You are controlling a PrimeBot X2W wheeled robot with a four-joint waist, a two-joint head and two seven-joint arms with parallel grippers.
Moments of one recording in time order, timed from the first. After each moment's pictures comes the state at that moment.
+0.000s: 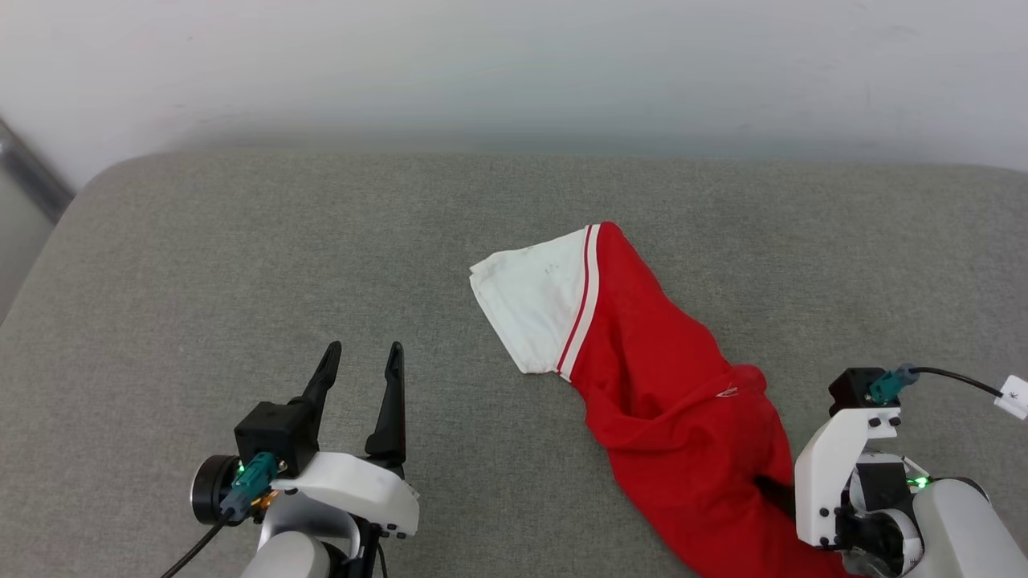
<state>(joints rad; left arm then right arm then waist) -0.17 0.25 -0.39 0.14 -0.47 0.17 -0.21 -0.26 -0.17 0.07 0.44 0.35 0.13 0.74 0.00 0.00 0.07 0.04</state>
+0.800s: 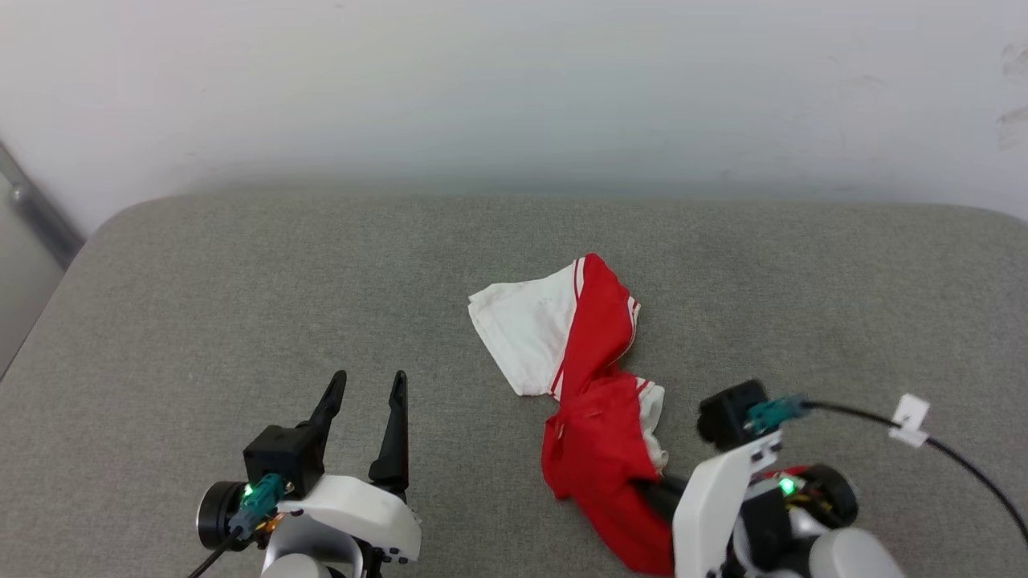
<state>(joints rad) -0.14 0.25 -0.41 0.17 -0.49 0.18 -0.22 -0.16 -0.10 0.28 0.09 0.42 0.13 0.66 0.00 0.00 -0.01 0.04</state>
